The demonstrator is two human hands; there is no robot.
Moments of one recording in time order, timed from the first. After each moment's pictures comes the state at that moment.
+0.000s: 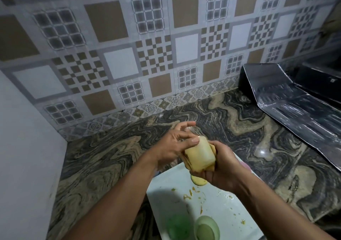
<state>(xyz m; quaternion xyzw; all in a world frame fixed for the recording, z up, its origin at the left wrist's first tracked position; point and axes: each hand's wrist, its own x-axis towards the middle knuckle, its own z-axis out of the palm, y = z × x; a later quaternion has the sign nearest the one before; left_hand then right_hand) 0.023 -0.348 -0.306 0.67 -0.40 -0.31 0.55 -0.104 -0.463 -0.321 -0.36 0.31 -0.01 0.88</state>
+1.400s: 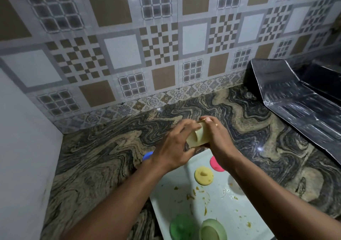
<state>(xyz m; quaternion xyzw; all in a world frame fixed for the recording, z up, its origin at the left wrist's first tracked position) 0.052 -0.347 -0.355 0.75 -0.56 0.04 0.35 -0.039 -0.478 -0.342 -0.61 0.28 -0.21 0.71</state>
